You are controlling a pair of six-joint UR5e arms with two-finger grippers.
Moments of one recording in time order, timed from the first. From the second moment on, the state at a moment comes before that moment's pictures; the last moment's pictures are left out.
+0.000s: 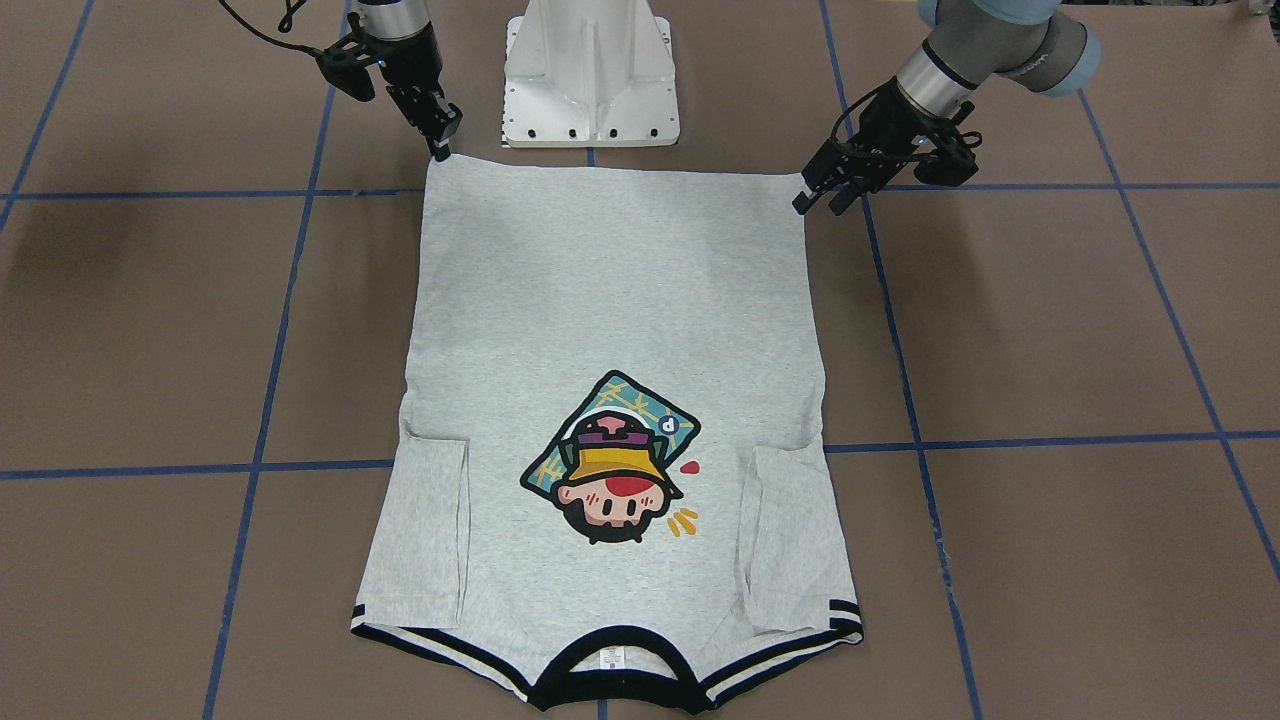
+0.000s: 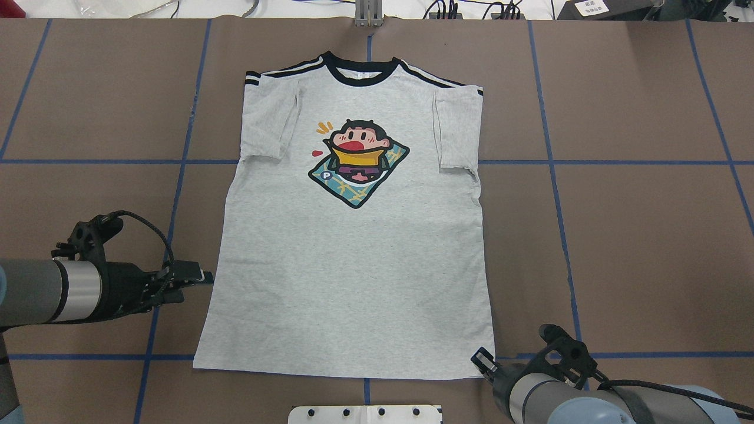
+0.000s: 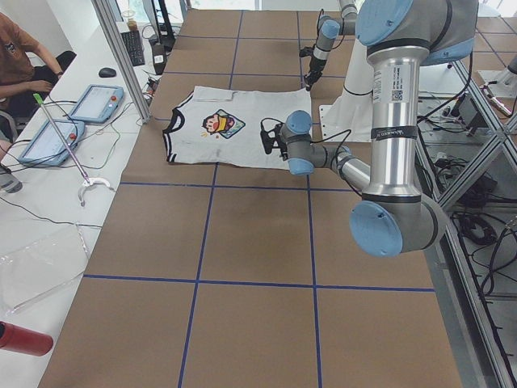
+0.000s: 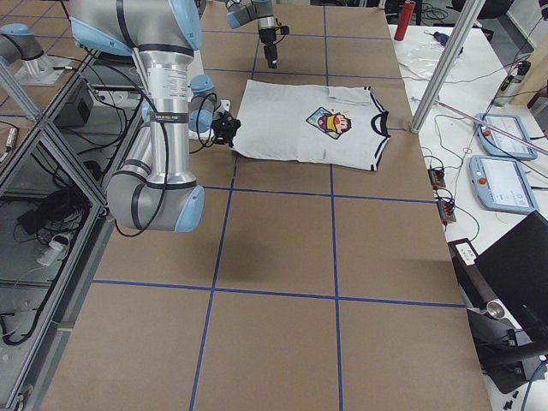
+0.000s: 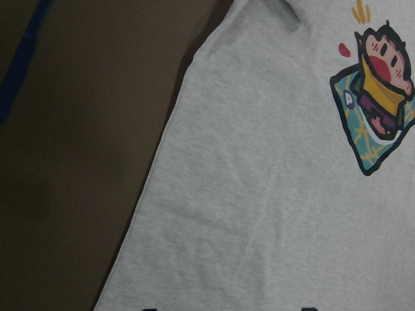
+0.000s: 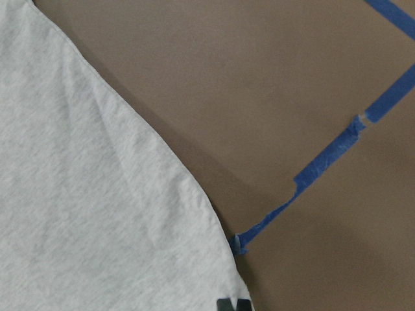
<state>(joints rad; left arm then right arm) -0.41 -1.46 -2.00 -2.50 -1.76 -1.78 -0.01 -1.50 2.19 -1.42 1.35 2.36</state>
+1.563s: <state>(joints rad) -0.11 -1.44 -2.08 -2.13 -1.59 -2.00 -0.02 -1.51 2.20 -1.42 1.37 2.35</state>
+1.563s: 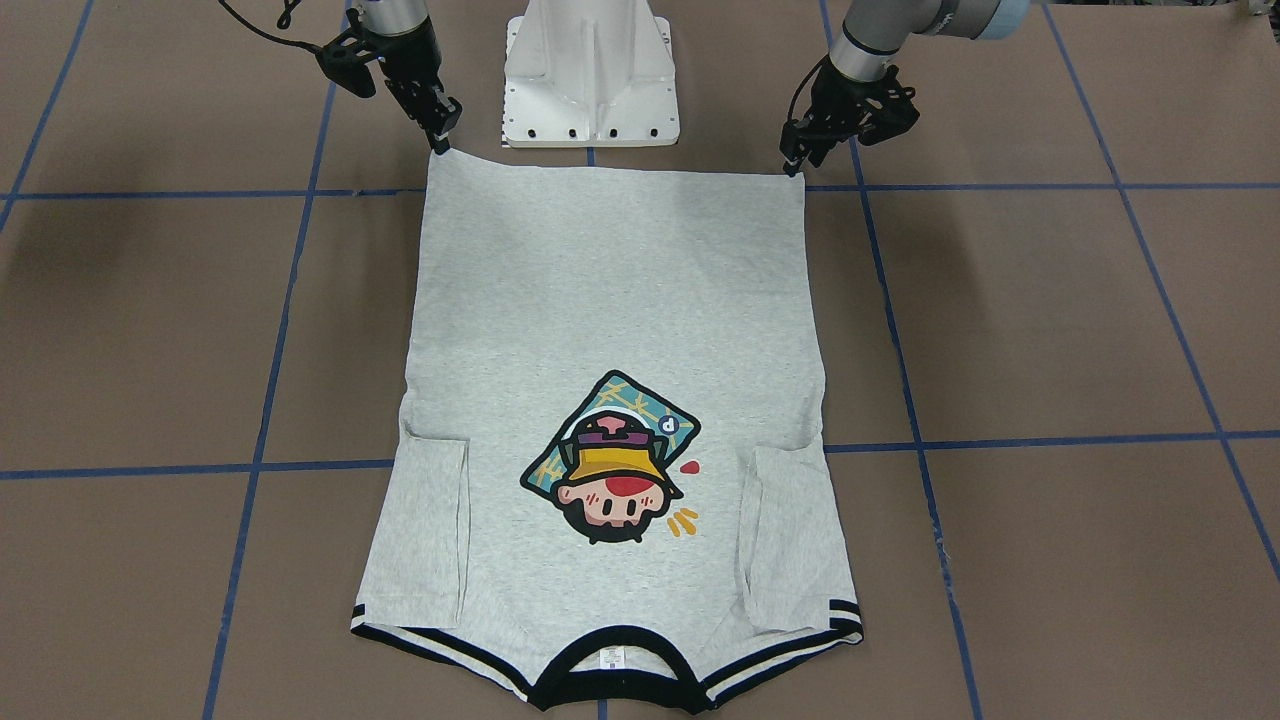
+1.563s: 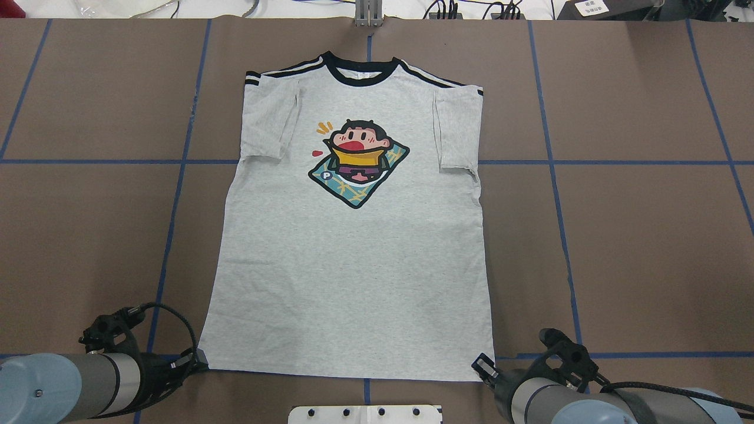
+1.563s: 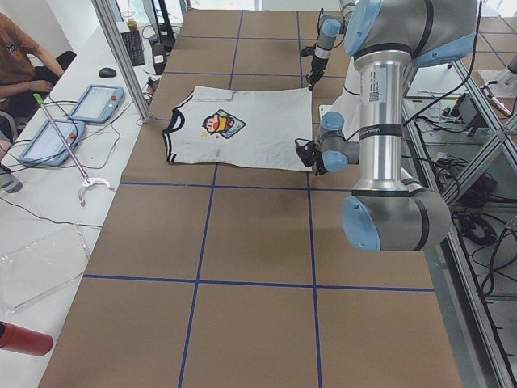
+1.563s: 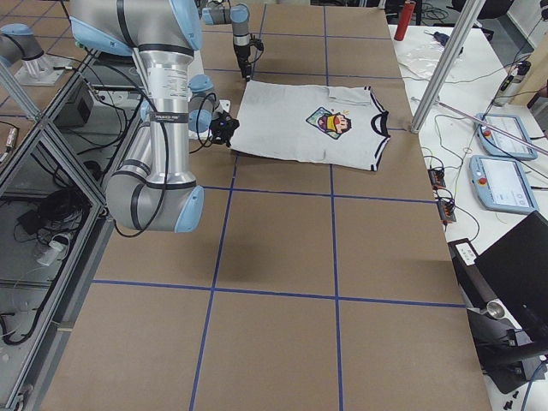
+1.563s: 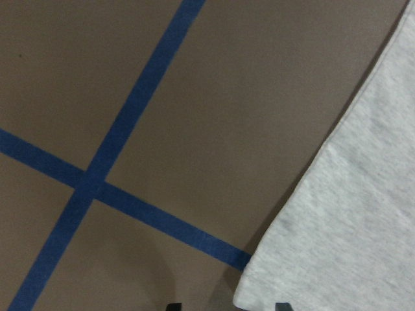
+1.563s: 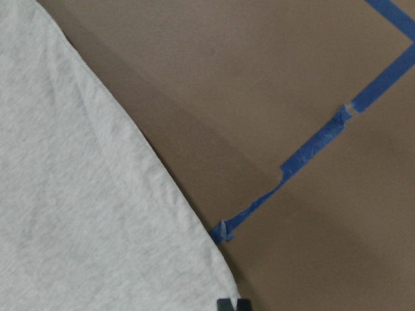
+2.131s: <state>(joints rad) -0.12 -1.48 -2.08 -2.05 -1.59 -2.00 -0.02 -1.51 2.20 -1.42 1.37 2.35</state>
